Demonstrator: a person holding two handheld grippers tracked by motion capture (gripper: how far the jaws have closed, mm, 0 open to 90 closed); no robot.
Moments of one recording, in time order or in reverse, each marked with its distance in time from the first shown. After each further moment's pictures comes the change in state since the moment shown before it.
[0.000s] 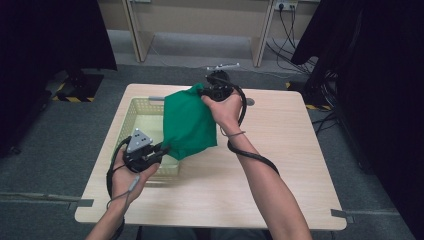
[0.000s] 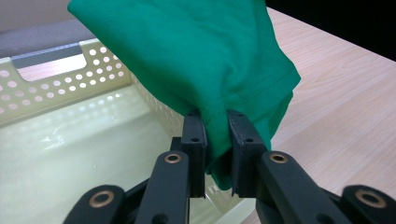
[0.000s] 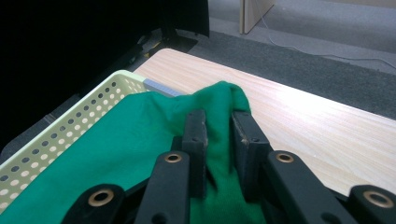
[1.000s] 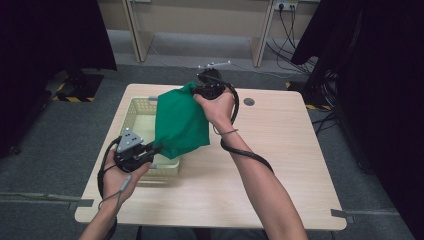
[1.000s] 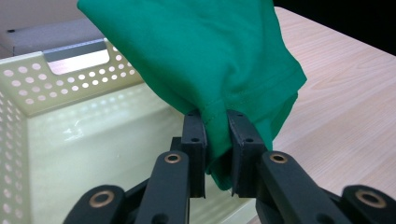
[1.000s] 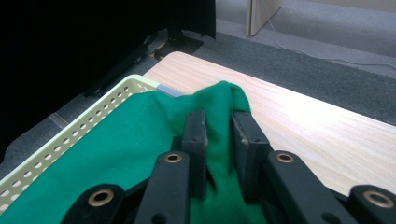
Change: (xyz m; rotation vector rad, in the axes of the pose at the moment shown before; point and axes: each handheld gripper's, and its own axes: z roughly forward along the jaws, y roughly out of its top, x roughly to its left) left arm 0.016 -0.004 -0.011 -0.003 0.040 -0.007; right arm 0.018 0.009 0.009 -0.001 0.015 -0.018
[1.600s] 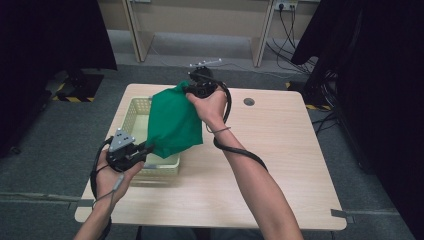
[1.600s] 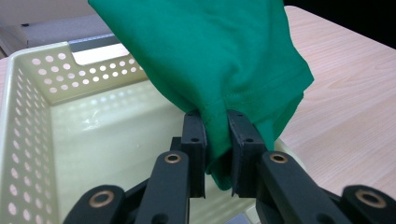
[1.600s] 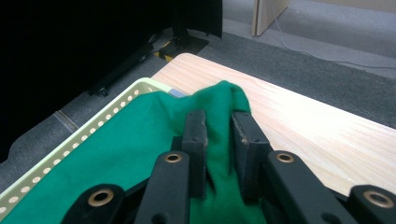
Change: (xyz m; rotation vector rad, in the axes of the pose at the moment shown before) left arm 0.015 -0.006 -0.006 0.004 0.032 -0.025; right arm 0.016 0.008 0.012 0.007 0.015 -0.017
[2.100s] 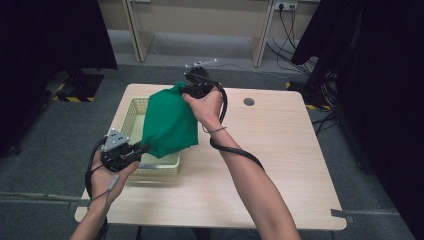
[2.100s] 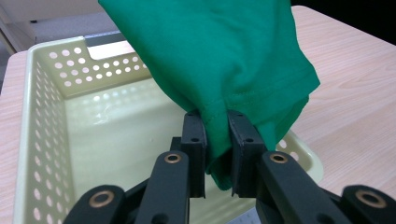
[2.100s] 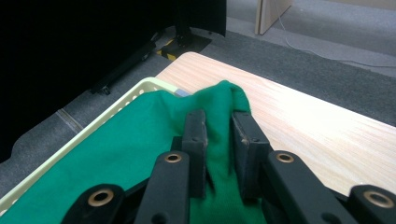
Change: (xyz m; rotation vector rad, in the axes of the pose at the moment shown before) left arm 0.011 -0.004 -0.005 0.003 0.021 -0.020; right arm 0.008 0.001 0.008 0.008 0.007 -0.003
